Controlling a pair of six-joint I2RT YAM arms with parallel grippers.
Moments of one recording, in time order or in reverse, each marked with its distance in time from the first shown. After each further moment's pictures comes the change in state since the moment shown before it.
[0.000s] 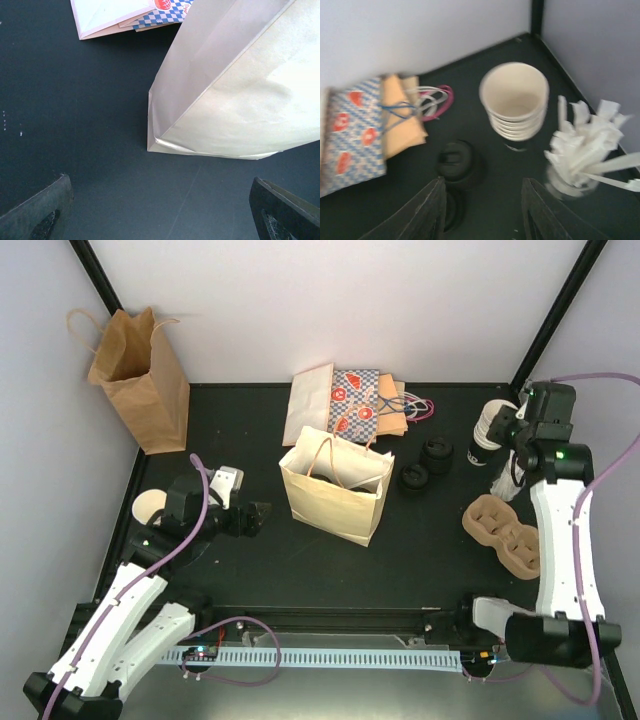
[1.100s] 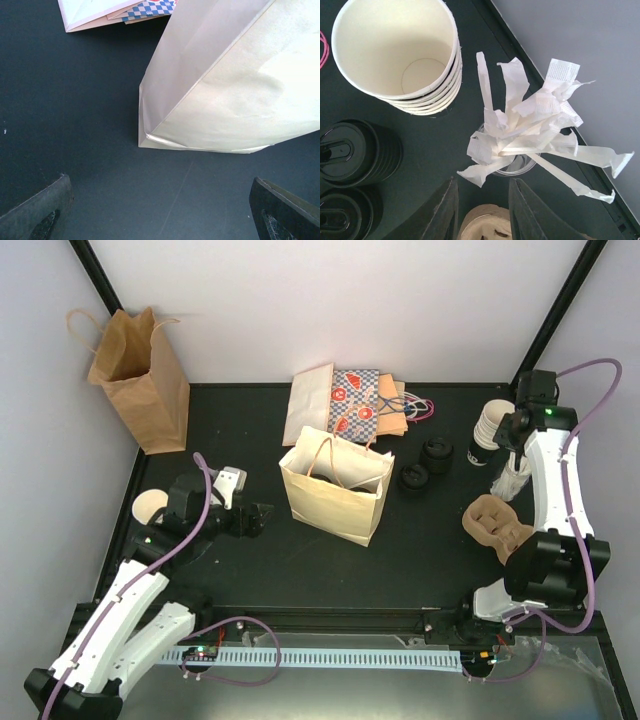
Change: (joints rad) left arm 0.000 0.019 0.000 0.001 0.043 0.001; right arm -0.109 0.343 0.090 -0.171 0.216 -0.011
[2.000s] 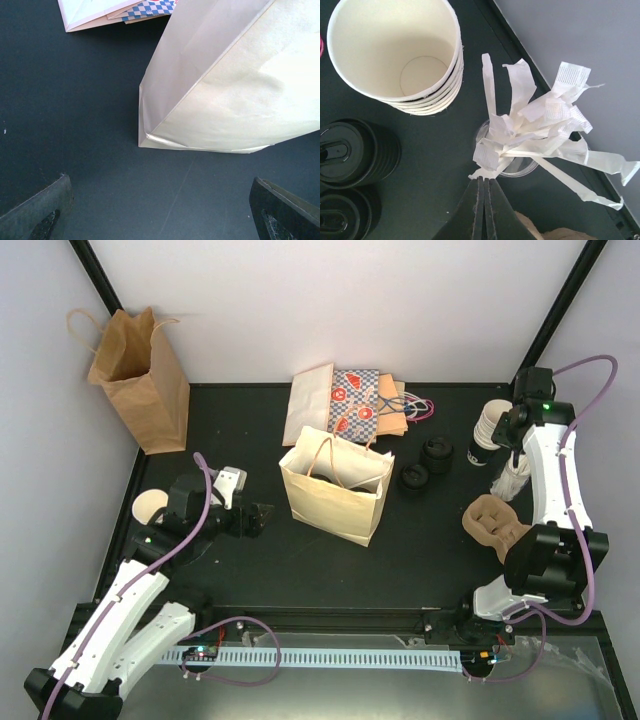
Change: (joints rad) left arm 0.000 0.000 0.000 0.000 0.000 0.000; right arm 0.012 0.045 0.035 -0.021 0.009 0.011
